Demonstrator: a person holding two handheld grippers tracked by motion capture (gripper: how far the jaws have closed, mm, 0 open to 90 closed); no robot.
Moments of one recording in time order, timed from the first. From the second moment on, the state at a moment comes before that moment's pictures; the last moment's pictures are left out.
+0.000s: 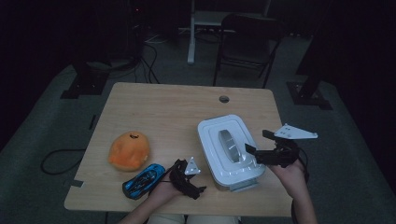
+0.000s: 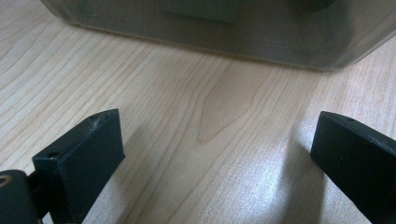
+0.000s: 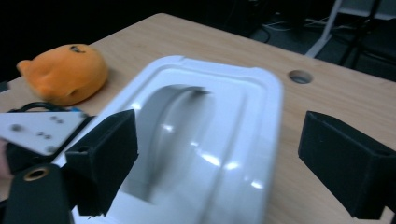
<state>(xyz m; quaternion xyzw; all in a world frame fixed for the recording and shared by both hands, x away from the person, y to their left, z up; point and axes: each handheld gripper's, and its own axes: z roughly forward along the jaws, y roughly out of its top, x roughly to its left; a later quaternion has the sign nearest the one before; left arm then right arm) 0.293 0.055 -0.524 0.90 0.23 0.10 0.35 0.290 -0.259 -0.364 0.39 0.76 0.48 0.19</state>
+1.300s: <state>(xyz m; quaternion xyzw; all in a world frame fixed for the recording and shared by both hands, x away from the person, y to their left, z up) 0.288 0.059 -0.525 0.90 0.24 0.10 0.35 0.278 -0.189 -0.397 0.40 0.81 0.39 0.19</state>
